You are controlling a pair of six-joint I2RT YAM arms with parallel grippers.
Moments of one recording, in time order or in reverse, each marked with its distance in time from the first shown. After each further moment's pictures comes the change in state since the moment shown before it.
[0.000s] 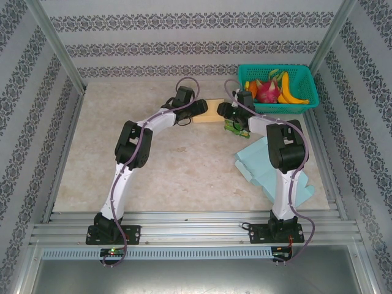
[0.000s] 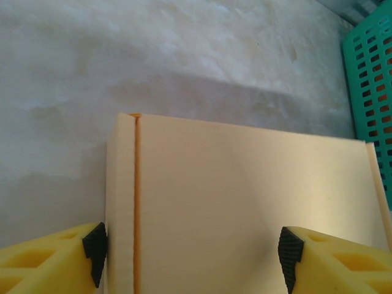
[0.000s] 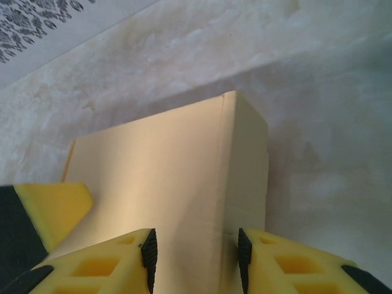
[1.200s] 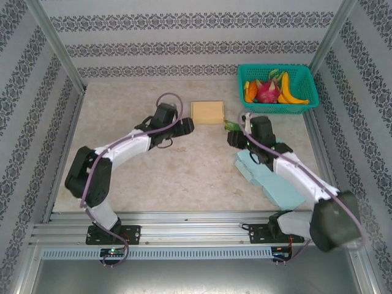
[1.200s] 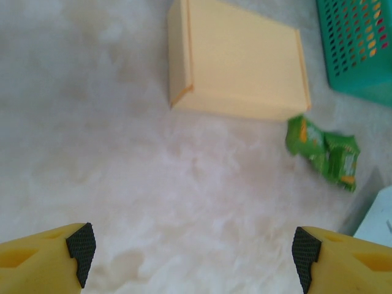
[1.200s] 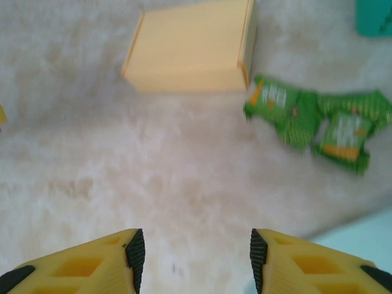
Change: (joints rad) left arm -0.070 -0.793 -0.851 0.007 -0.106 0.023; right arm 0.140 -0.929 -0.599 -0.414 0.185 -0.167
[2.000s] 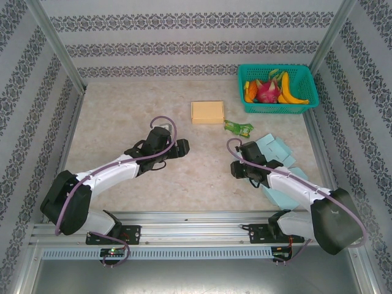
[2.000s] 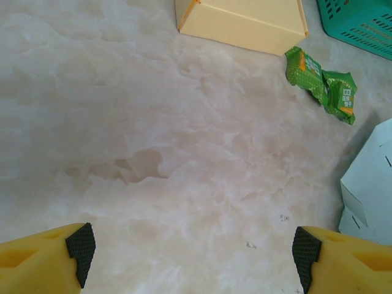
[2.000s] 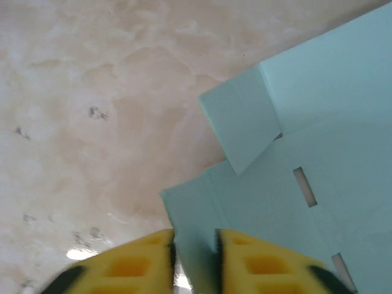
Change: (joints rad) left arm -0.093 -0.259 -0.312 0.084 -0.057 -0.019; right arm 0.132 0.026 -0.200 -0.077 0.108 0.000
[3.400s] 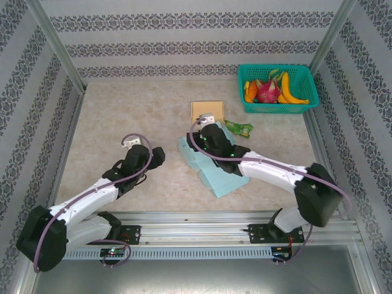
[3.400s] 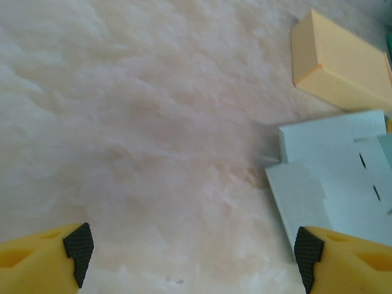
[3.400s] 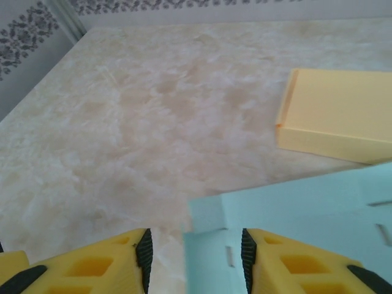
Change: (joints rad) left arm 0.047 -0.332 -0.293 -0.012 -0.236 -0.088; right arm 0.316 0.237 0.350 0.406 0.238 0.082
